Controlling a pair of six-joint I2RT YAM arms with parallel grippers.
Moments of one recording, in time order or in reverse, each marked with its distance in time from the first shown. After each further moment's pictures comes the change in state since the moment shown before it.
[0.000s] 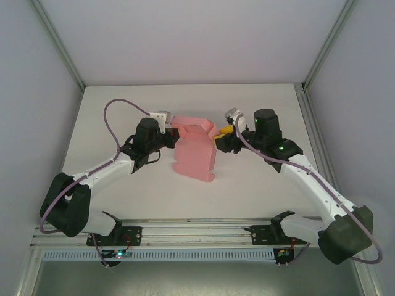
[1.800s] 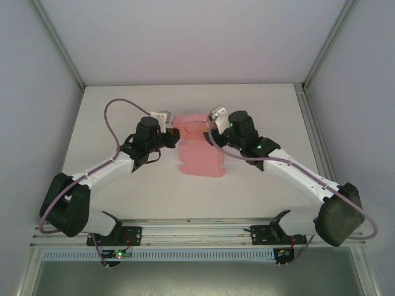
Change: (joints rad) left arm 0.001 0.000 0.019 -0.036 0.037 -0.027; right arm 0.207 0.148 0.037 0.144 0.589 -0.031
